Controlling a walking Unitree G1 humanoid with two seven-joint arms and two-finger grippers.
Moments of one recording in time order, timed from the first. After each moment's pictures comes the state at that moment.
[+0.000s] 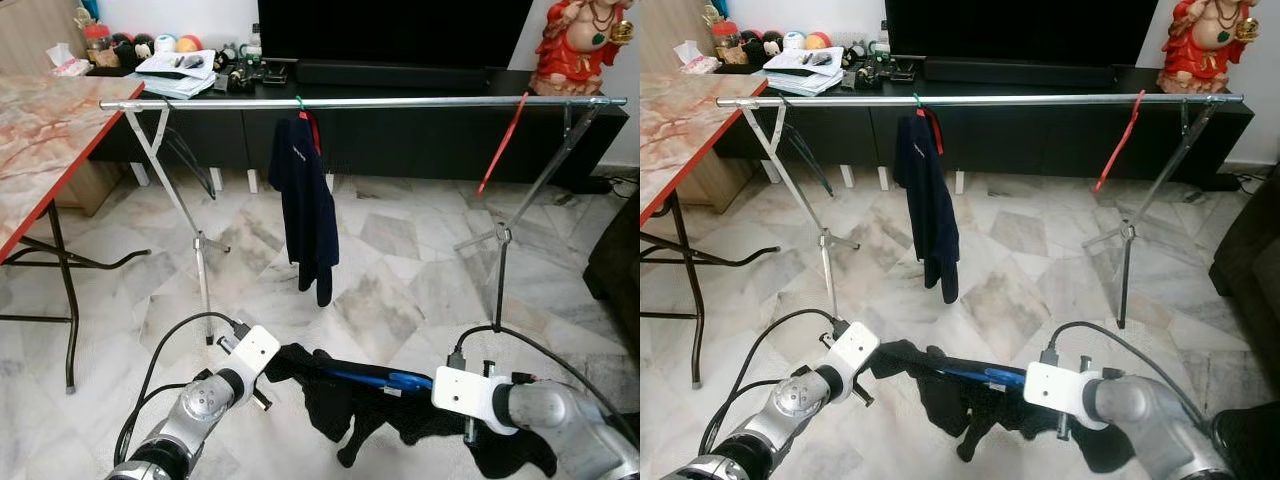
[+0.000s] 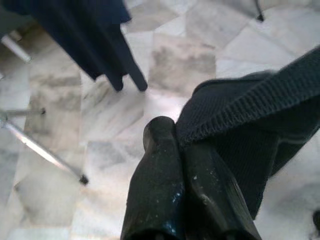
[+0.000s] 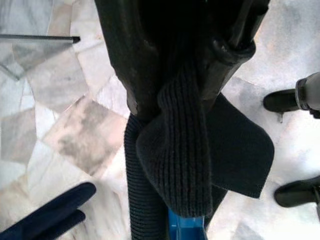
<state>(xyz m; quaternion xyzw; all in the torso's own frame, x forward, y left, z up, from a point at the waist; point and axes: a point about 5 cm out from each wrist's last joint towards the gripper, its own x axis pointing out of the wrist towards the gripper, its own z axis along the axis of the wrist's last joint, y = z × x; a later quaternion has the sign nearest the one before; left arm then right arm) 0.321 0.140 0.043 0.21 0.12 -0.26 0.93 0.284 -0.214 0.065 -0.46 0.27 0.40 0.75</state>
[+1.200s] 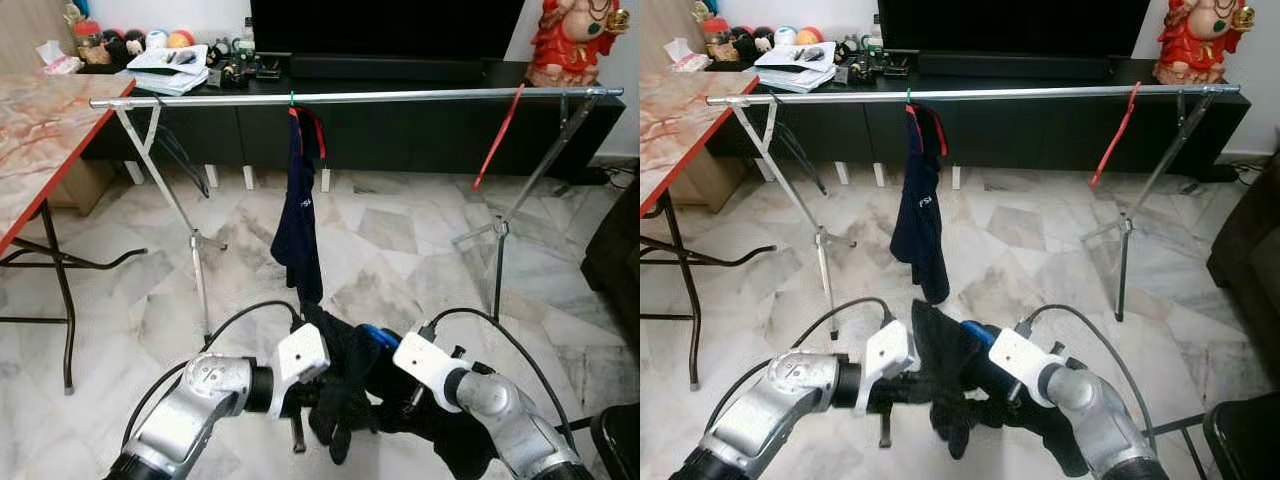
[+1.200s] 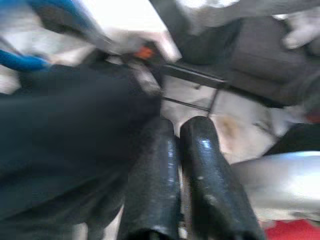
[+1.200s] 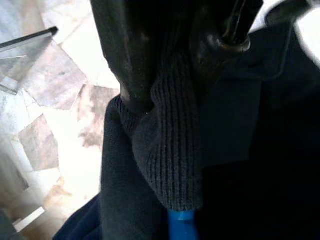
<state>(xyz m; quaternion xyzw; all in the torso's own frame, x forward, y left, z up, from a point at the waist) 0.258 0.082 0.118 0.09 0.11 -0.66 0.74 0.311 -0.170 0.066 -0.34 0.22 0.30 0.87</state>
